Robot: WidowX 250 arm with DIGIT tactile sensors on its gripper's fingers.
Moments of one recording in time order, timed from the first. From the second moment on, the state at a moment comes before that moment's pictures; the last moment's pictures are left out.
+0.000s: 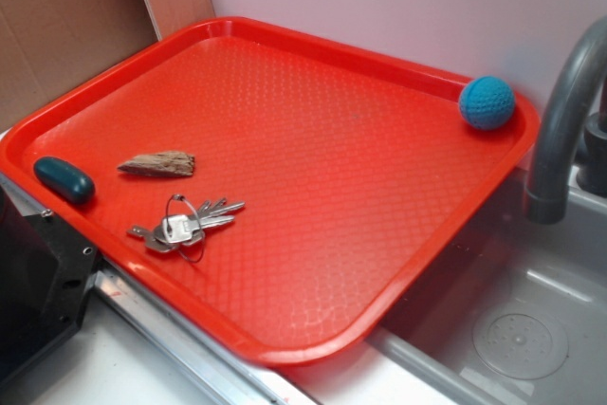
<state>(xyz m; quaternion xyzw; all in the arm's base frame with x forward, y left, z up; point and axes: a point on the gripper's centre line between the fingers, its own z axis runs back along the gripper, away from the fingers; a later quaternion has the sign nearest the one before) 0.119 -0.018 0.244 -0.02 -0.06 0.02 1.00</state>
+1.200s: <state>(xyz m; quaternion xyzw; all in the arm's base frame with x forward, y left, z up) 0.147 -0.062 0.129 -0.08 -0.02 -0.39 0.92</state>
